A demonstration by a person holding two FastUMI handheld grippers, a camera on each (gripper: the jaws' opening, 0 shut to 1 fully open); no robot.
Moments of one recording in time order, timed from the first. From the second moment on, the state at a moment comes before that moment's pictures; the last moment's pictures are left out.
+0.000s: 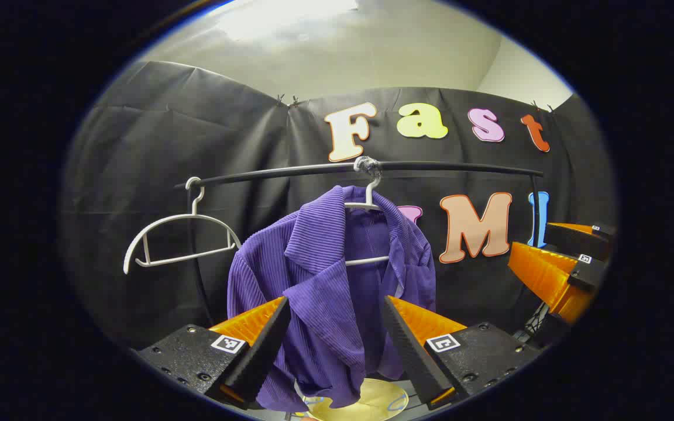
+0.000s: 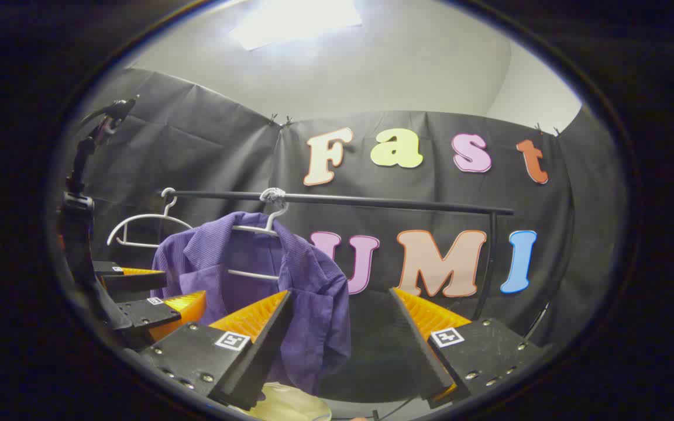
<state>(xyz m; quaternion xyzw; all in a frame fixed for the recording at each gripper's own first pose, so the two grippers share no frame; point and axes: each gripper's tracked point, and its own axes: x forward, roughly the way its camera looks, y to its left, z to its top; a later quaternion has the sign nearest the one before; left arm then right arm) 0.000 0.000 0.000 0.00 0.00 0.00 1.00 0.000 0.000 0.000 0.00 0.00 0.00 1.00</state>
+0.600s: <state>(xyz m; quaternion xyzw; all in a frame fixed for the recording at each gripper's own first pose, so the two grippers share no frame) 0.008 -0.007 -0.009 0.01 0.01 -0.01 1.00 -0.003 -0.013 -0.010 0.00 -0.01 -0.01 1.00</state>
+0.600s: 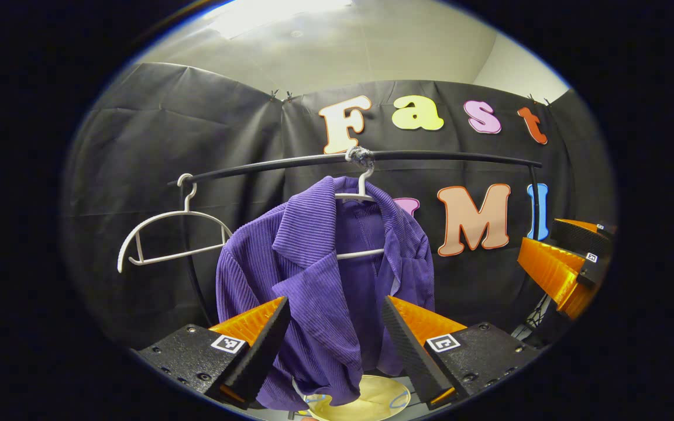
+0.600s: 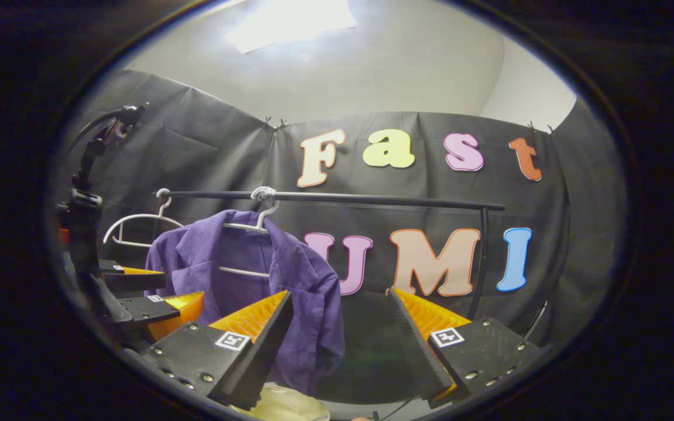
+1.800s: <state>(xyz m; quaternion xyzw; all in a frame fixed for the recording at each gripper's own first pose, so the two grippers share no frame) 0.067 0.016 -0.052 0.03 0.06 0.07 1.00 0.009 -0.030 -0.027 0.00 0.01 -0.02 1.00</state>
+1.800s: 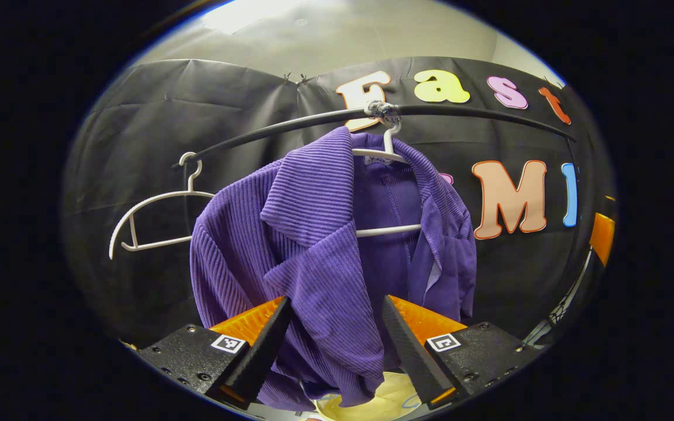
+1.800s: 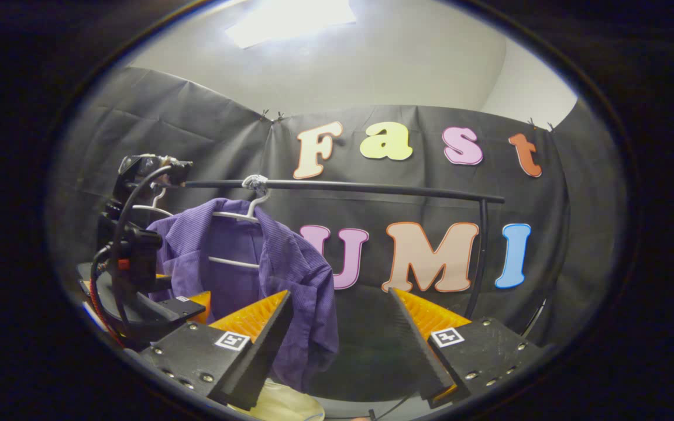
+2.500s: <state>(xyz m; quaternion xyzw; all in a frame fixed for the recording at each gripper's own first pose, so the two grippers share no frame) 0.073 0.015 -0.057 -0.05 0.08 0.05 0.99 0.036 -0.012 -0.043 0.00 0.02 0.02 1.00</state>
